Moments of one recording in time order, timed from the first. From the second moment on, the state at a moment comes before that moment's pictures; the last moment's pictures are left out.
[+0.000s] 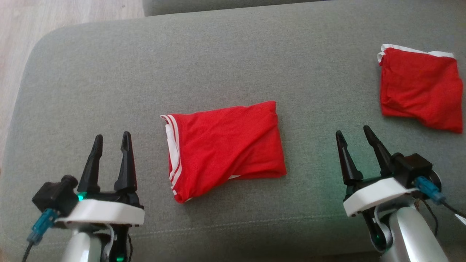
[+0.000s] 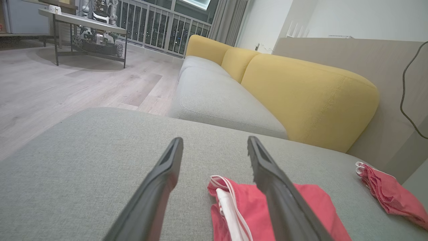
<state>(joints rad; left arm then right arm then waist) -0.03 0.04 -0.05 0.08 -0.33 -0.11 -0.25 -0.16 -0.06 0.03 0.31 0.15 0.13 -0.25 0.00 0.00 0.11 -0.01</state>
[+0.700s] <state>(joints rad) -0.05 0.04 -0.10 0.11 -0.33 -0.12 -0.25 -0.24 -0.06 0.23 0.44 0.14 0.13 -0.25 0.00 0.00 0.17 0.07</state>
